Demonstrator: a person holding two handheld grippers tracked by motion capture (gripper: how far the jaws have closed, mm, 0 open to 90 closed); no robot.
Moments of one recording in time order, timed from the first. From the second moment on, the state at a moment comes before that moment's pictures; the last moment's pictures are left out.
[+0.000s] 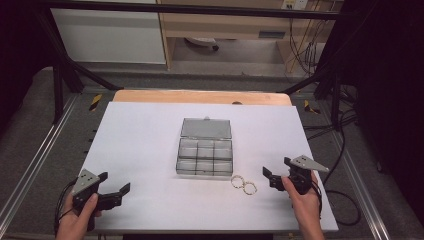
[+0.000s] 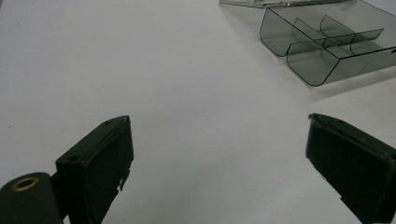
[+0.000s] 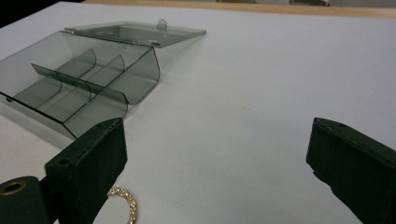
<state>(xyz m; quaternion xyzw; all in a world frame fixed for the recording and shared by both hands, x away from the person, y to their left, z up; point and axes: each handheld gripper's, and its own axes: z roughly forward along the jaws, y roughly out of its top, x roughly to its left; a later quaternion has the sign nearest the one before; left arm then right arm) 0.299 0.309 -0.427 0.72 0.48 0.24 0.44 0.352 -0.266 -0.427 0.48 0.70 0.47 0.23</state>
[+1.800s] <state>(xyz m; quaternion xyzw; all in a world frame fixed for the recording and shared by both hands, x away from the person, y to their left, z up) 0.299 0.306 -0.428 0.73 0.47 0.23 0.44 0.344 -0.219 -0.443 0.42 0.80 0.39 0.18</state>
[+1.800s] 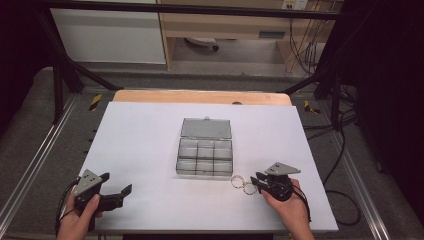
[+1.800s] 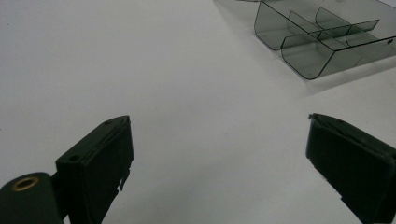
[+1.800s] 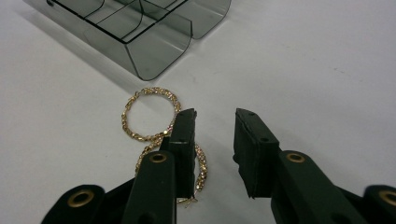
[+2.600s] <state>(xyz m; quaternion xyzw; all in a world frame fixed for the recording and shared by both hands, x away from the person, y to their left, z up) 0.299 0.304 -0.429 0.74 0.46 0.23 0.43 0.344 -0.214 -0.453 0.41 0.83 0.35 0.17</state>
